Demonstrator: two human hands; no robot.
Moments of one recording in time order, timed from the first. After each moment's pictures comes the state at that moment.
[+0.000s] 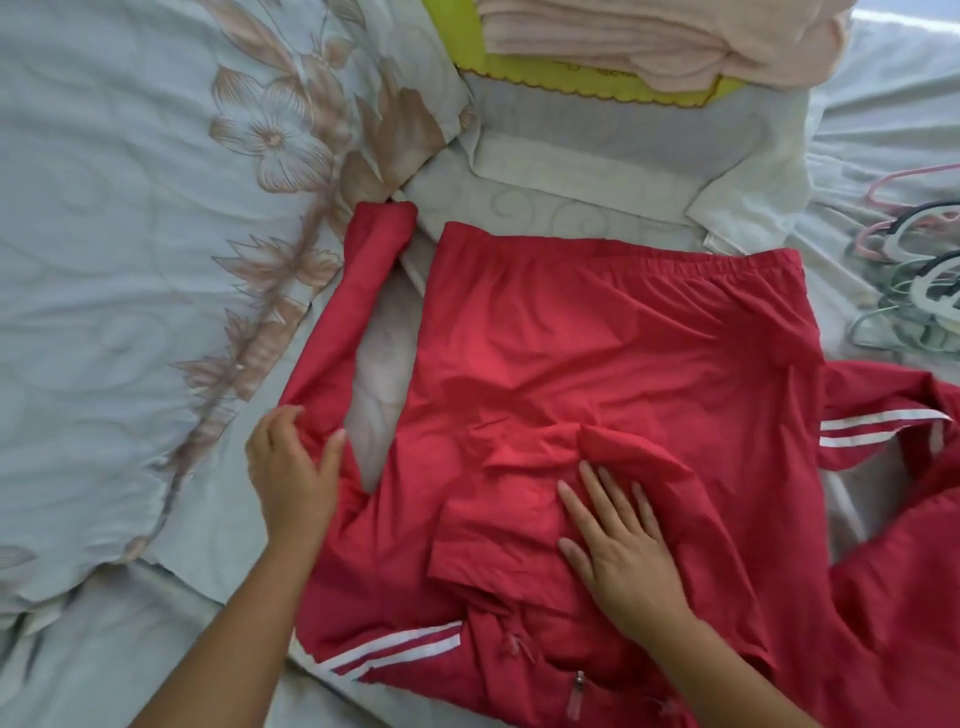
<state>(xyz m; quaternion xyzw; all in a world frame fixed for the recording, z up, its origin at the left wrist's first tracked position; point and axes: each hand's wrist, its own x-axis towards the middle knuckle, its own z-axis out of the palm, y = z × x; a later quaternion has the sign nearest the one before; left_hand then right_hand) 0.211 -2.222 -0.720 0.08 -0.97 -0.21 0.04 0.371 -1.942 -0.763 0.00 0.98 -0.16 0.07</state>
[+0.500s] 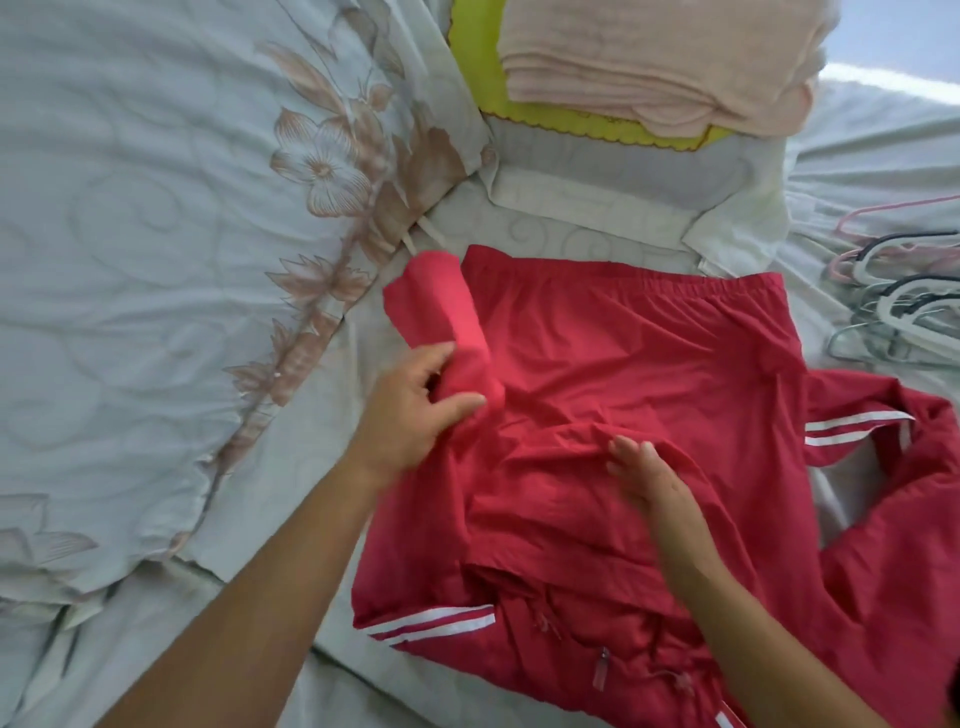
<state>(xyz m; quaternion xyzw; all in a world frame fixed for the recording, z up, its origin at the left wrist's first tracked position) 0.188 -2.145 -0.618 -0.15 -0.86 -0.47 -0.15 0.336 -1.942 -0.695 0.34 0.61 -0.72 0.05</state>
